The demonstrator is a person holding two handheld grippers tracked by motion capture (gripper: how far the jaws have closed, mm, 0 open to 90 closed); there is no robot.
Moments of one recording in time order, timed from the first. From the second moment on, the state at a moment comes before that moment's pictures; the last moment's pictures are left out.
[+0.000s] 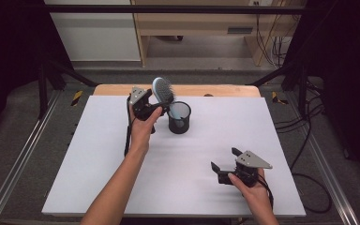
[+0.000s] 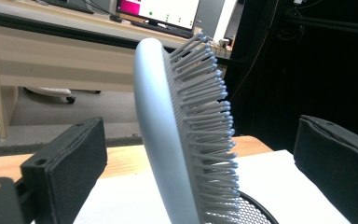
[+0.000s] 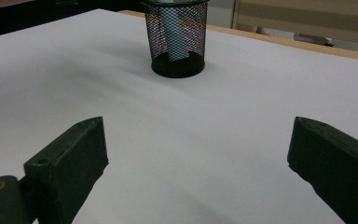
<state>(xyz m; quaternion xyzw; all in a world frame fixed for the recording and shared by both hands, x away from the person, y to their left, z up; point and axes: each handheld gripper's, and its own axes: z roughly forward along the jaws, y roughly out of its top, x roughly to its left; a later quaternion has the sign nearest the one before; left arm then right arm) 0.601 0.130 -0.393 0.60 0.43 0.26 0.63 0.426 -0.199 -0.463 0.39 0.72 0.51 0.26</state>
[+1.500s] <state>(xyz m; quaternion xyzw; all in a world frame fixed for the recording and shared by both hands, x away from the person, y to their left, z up) 0.585 0.136 -0.392 0.63 0.41 0.27 0.60 0.426 -0.196 -0.462 0.39 0.72 0.51 0.26</state>
